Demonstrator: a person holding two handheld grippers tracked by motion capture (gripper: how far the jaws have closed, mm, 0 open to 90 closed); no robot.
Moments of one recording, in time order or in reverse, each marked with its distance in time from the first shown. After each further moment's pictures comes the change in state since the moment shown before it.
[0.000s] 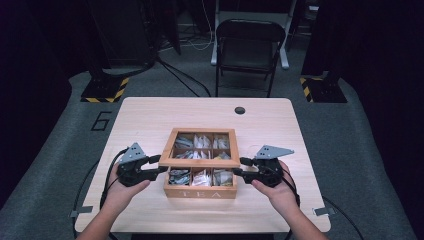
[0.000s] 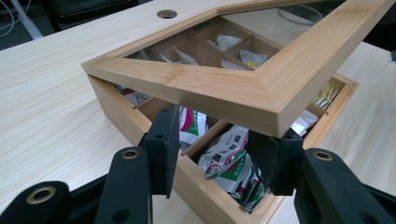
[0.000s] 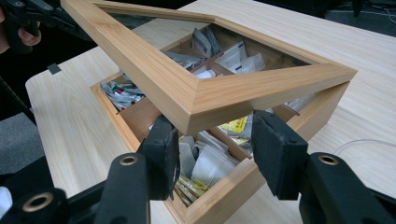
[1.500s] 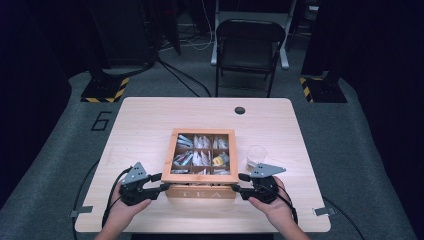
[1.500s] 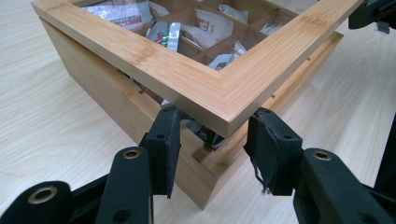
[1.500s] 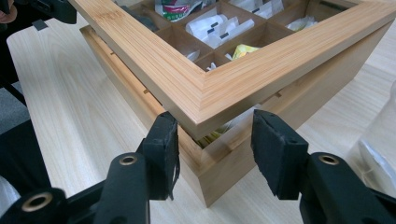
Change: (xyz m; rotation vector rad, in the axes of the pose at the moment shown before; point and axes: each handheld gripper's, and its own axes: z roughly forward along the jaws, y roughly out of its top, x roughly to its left) left arm -0.020 -0.050 0.007 0.030 -0.048 -0.013; right arm 0.012 -0.050 0.018 0.068 -0.014 -0.029
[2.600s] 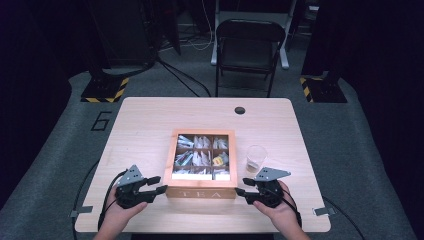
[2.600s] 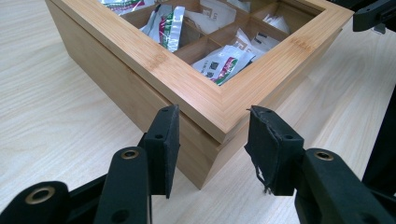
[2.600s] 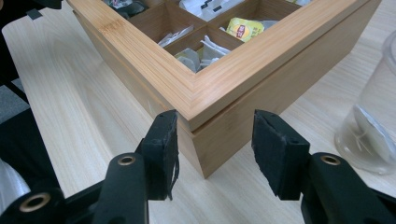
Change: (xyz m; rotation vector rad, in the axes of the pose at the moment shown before) left arm 0.004 -0.008 -0.010 0.016 -0.009 -0.043; right arm -0.004 -0.015 -0.010 0.029 -0.003 0.032
